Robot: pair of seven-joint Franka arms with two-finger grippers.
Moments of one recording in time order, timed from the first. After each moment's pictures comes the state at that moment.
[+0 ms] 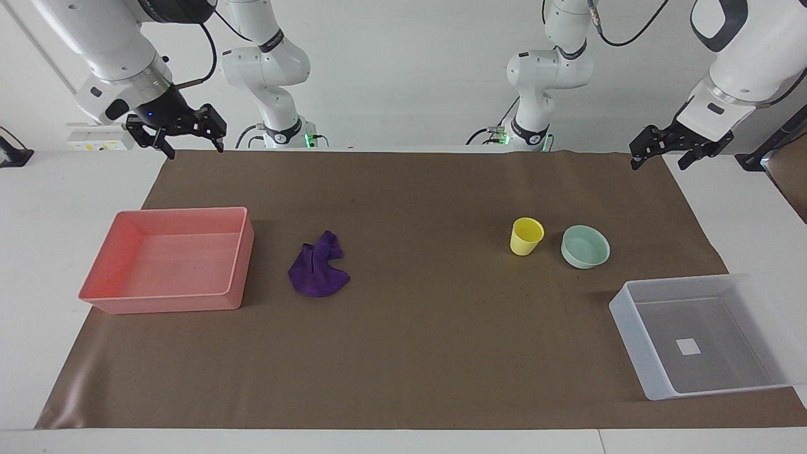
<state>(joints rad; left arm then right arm) -0.10 -0.01 0.04 -1.54 0.04 1.40 0.08 0.06 -0.10 -0.11 -1.66 0.03 1.42 -0.16</state>
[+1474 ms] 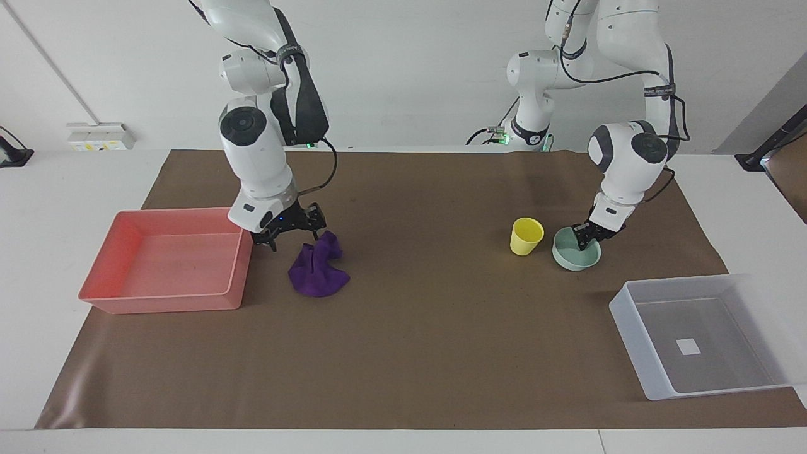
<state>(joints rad) -0.10 0.01 0.05 -2.42 0.04 2.48 -0.11 0.33 0.14 -0.09 -1.98 0.03 2.13 -0.03</state>
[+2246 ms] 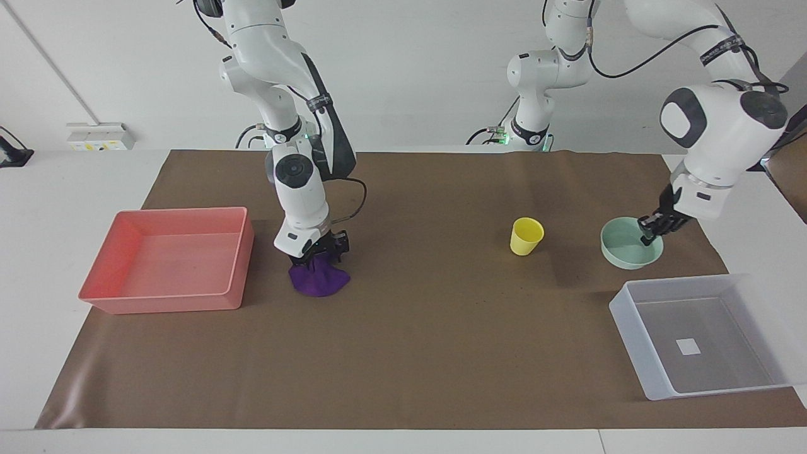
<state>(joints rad) 0.01 0.14 0.07 -1.78 -0.02 2.01 -0.13 0.40 0.24 -0.09 -2.13 0.03 2.38 0.02</state>
